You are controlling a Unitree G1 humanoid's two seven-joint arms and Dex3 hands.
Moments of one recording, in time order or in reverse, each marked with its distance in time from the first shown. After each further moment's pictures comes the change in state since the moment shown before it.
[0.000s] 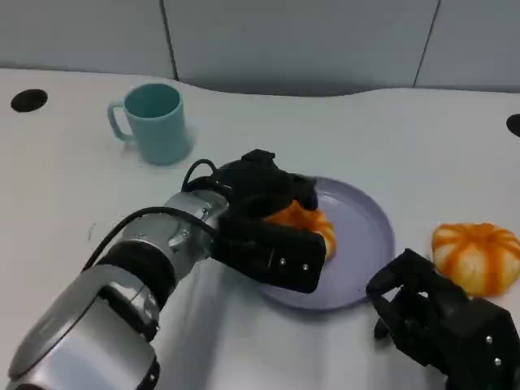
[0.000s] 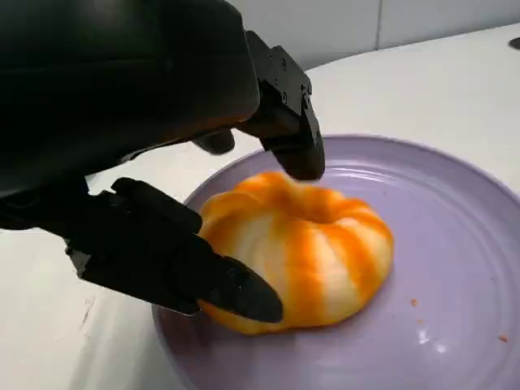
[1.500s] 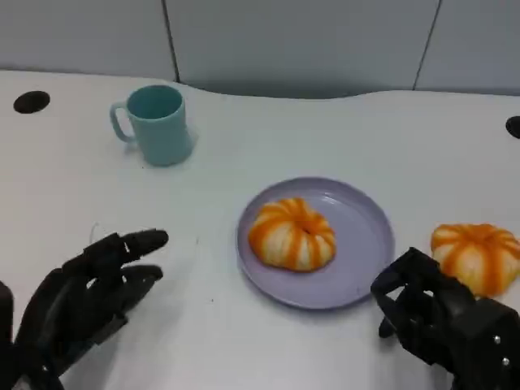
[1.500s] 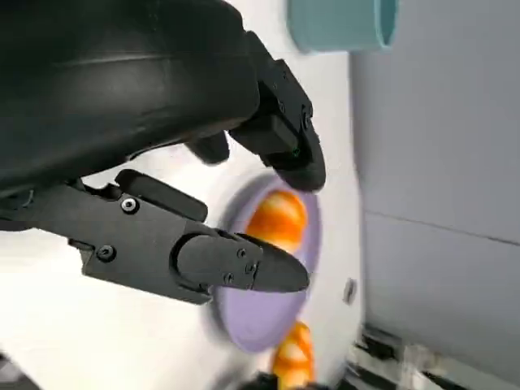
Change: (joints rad) left arm 0.961 0.149 0.784 -0.988 -1.090 0.405 -0.547; right arm -0.003 -0.024 -0.010 0.007 0.006 -0.017 0.020
